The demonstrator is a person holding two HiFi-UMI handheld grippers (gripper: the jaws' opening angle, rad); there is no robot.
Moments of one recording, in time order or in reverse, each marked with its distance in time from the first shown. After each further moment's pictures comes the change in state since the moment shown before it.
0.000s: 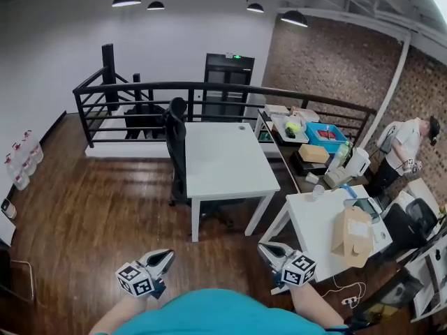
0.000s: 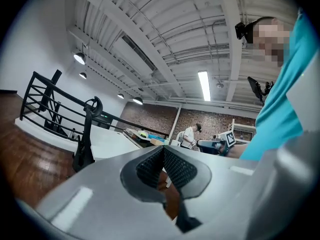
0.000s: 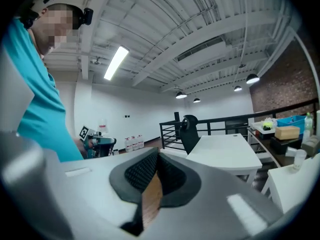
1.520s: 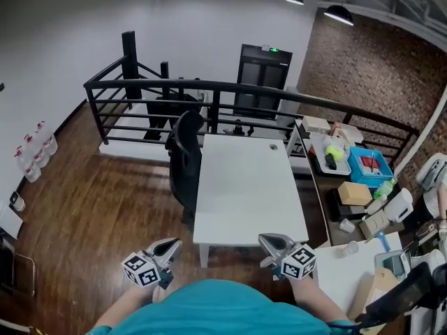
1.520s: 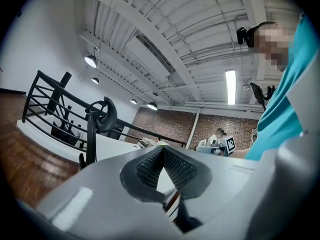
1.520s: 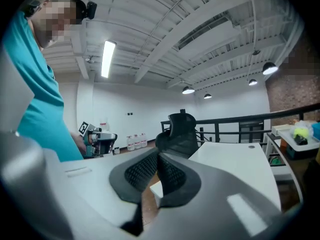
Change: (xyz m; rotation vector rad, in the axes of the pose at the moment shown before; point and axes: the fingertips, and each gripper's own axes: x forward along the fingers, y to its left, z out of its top) left arm 0.256 0.290 -0.001 -0.002 -0.031 0.124; right arm 0.246 -0.337 -0.030 -0.005 0.007 0.133
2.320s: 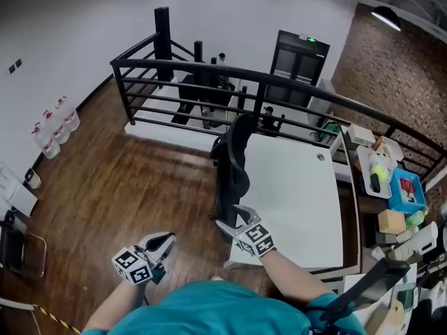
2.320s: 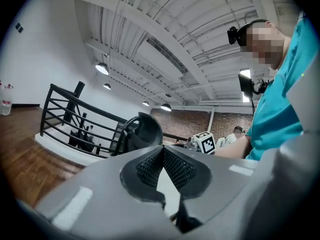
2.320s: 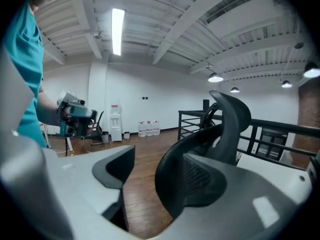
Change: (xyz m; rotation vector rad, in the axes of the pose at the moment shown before) left arm -0.057 0.182 0.082 0.056 0.016 0.128; right arm 0.368 -0.009 -0.049 -0.150 0.160 0.125
